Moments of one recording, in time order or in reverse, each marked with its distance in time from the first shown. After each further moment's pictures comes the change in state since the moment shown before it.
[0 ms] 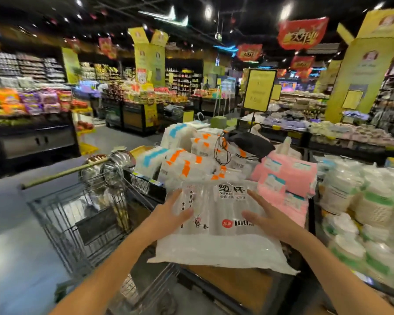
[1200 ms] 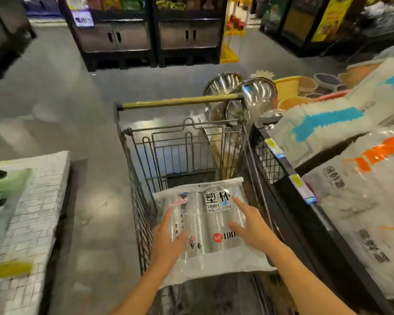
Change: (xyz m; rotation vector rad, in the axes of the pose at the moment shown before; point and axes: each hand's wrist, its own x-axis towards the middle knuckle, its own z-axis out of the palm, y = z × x) left_hand 0.211 -0.451 -0.006 -0.390 0.685 -0.840; right_hand 0.546 -0.067 0.494 -0.074 -0.759 -0.339
